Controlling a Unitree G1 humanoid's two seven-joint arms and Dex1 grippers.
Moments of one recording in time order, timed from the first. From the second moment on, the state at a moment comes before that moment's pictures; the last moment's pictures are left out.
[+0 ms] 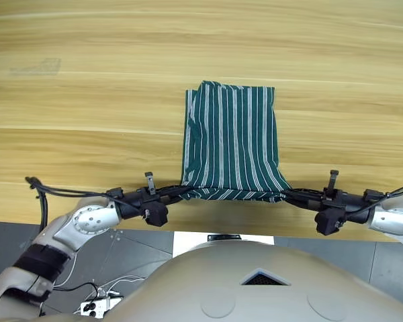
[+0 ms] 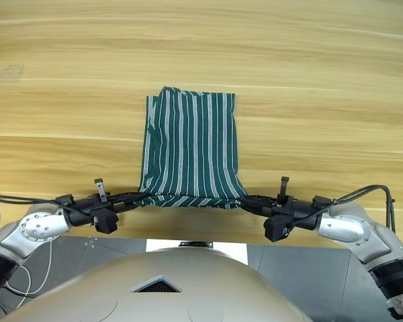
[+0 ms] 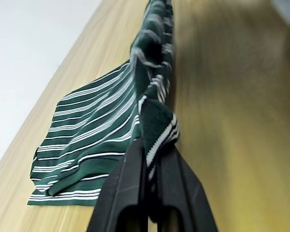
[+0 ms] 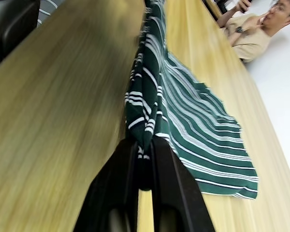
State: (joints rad) left arm 0.34 0.98 -0.43 -0.02 0.07 -0.86 -0.45; right arm 0.37 -1.06 0.30 -0.09 -0.12 -0.89 0.53
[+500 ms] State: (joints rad) left arm -0.14 0.50 -0.30 0.31 -0.44 -0.34 -0.69; right arm -0.15 -0.55 0.26 0.31 0.05 -0.56 0.50
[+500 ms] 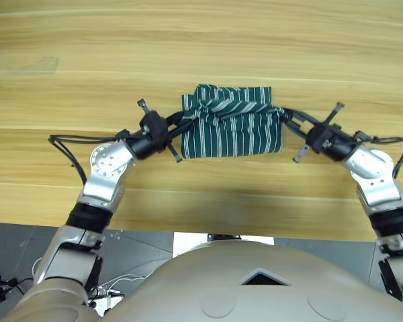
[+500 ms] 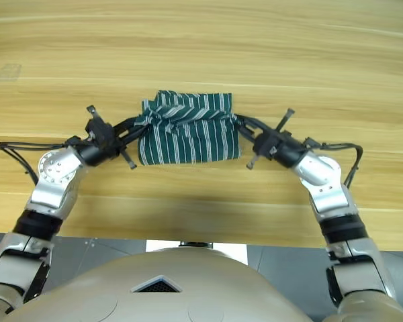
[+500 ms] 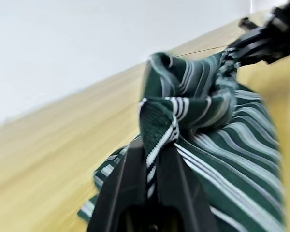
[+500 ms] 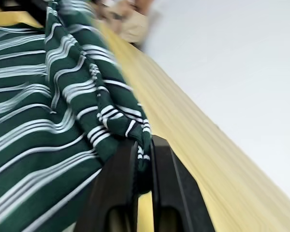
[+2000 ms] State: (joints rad) left arm 0.01 0.09 0.07 0.16 -0.49 -0.04 -0.71; right arm -0.49 -0.13 0.18 0.85 -0.14 -0.43 0.24
